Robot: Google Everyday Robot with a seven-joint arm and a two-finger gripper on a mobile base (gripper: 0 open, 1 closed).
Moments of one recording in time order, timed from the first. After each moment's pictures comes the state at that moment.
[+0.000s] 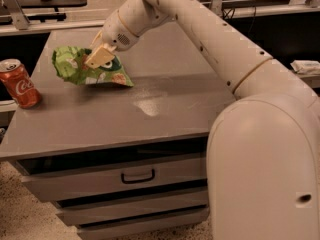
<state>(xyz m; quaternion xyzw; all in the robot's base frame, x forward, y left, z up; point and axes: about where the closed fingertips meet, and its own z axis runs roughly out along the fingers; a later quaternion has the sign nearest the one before) 0.662 0.182 0.906 -0.70 0.56 0.28 0.33</state>
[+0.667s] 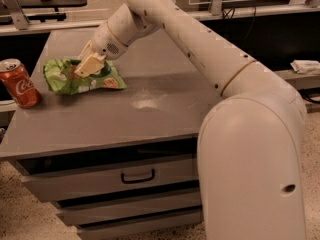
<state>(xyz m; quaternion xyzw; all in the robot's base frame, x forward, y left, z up) 0.653 0.212 0.877 -0.71 0.56 0.30 0.31</state>
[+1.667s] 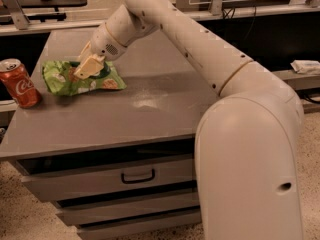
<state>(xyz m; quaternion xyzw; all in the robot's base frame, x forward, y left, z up) 0.653 0.213 0.878 -0.71 0.56 0.30 0.31</state>
